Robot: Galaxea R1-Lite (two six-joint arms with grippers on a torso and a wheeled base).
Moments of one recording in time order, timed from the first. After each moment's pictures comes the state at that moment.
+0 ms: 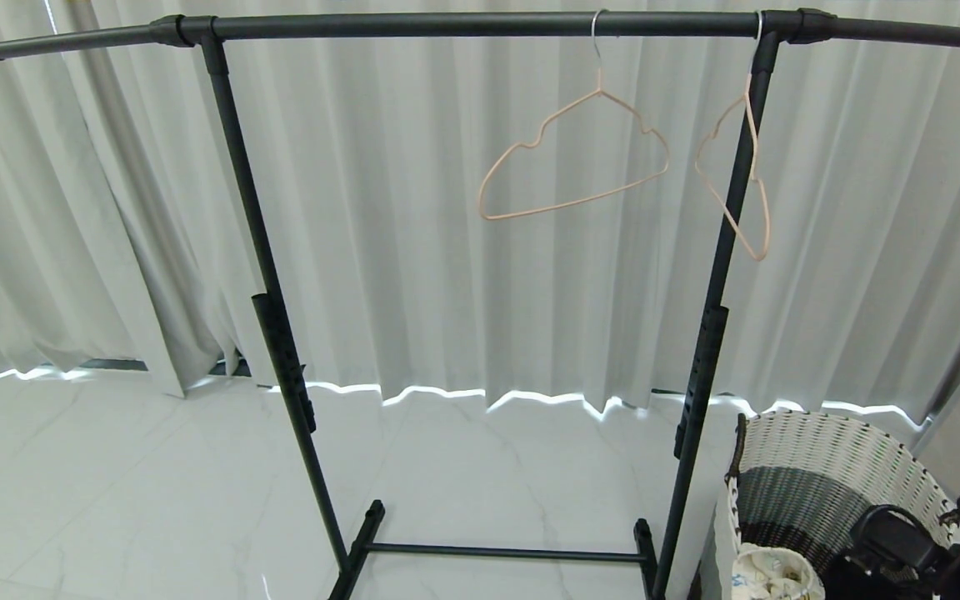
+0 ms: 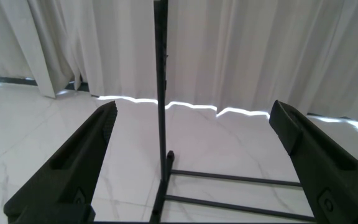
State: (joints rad) left arm 0.01 0.00 0.00 0.00 0.01 0.01; right arm -0.05 1.81 -0.01 -0.91 -0.11 -0.72
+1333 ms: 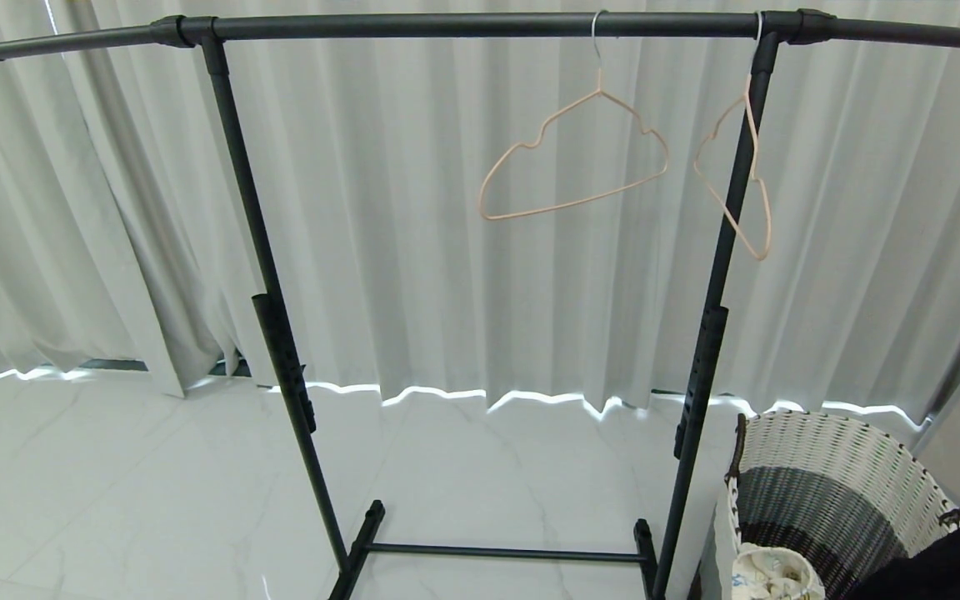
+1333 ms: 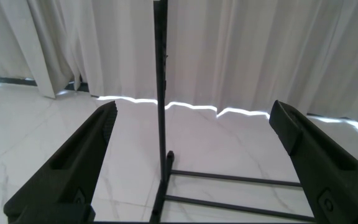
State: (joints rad) left arm 0.01 0.00 0.00 0.00 0.01 0.01; right arm -0.33 1.09 -0.84 0.50 -0.07 -0.58
